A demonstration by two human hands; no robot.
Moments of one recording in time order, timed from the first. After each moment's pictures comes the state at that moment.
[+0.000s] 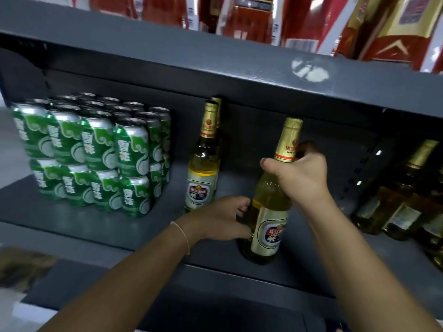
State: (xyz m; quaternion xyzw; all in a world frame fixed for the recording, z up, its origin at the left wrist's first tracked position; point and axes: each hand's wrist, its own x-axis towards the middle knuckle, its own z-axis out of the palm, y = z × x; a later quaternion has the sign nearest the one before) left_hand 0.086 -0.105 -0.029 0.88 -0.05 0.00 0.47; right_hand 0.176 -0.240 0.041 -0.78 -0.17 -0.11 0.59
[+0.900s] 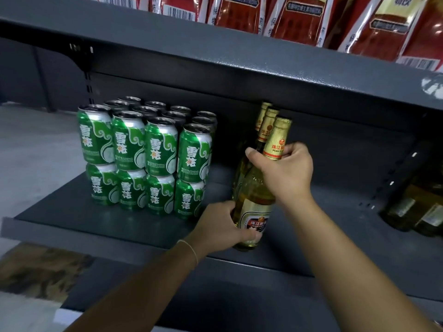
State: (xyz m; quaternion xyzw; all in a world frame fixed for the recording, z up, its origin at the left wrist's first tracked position) left_hand 0.025 0.003 -0.083 0.86 0.07 0.15 0.48; right_hand 0.095 -0.102 0.030 -0.78 -0.15 -0.18 0.58
